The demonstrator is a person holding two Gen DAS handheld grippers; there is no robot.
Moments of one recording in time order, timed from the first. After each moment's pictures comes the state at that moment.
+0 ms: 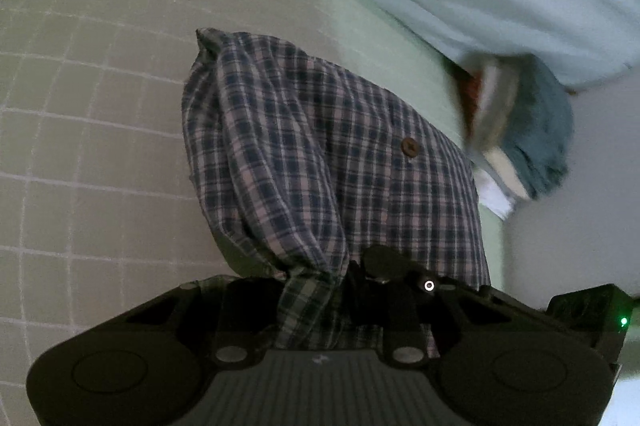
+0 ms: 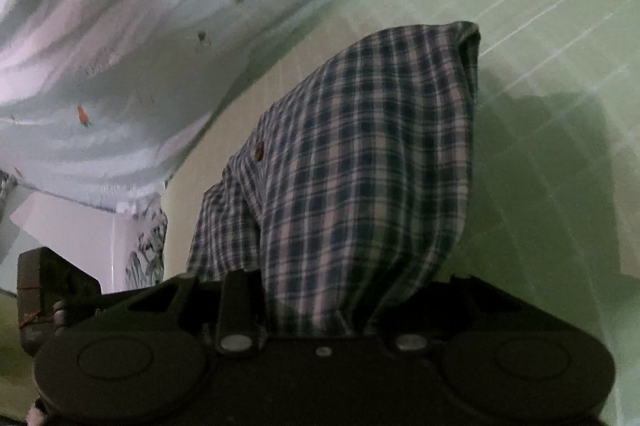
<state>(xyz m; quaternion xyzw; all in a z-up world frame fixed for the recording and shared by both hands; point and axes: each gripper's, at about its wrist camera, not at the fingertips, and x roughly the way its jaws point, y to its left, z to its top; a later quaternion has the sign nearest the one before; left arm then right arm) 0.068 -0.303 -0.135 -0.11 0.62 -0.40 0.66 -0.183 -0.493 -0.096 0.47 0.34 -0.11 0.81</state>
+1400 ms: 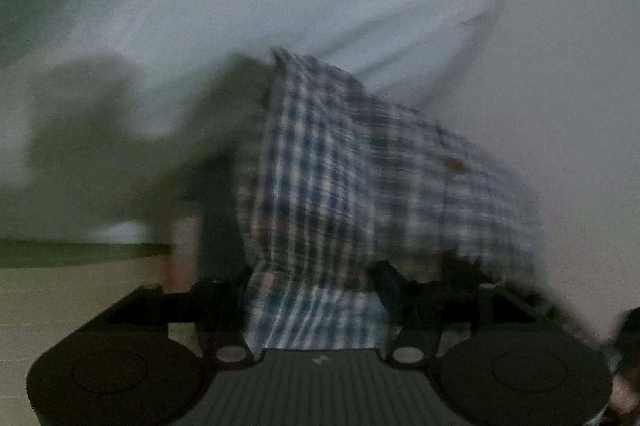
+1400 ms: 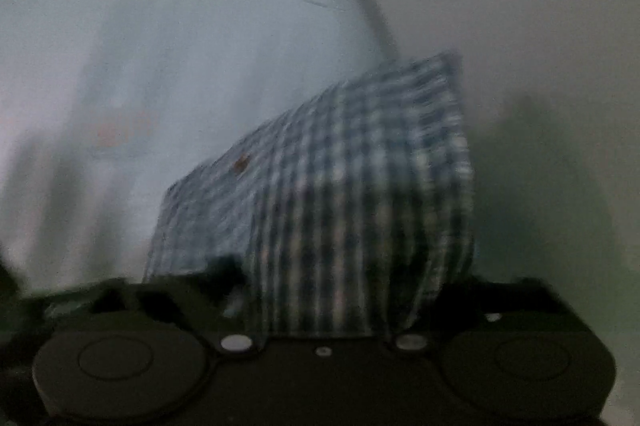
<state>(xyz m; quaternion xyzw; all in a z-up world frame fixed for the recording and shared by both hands) 0.022 -0.831 0.037 -0.02 0.43 -0.49 0.76 -0.263 -0.950 0.102 0.24 0.17 -0.36 0.89</state>
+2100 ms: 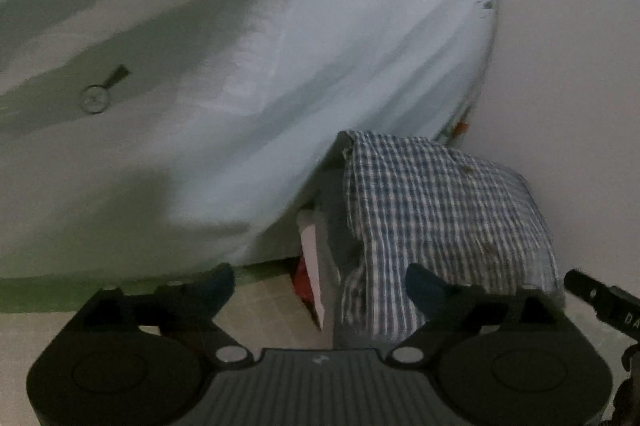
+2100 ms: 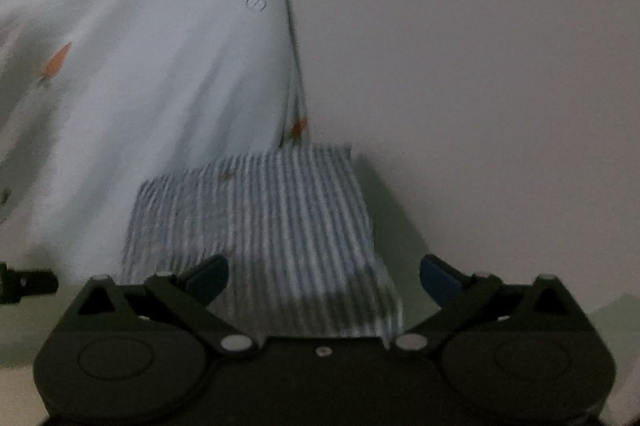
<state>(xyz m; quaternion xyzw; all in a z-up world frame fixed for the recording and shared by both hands) 0.000 -0.733 0.014 0.03 0.29 -0.48 0.83 -0.332 -0.838 0.054 0.14 0.14 -0.50 0.84</state>
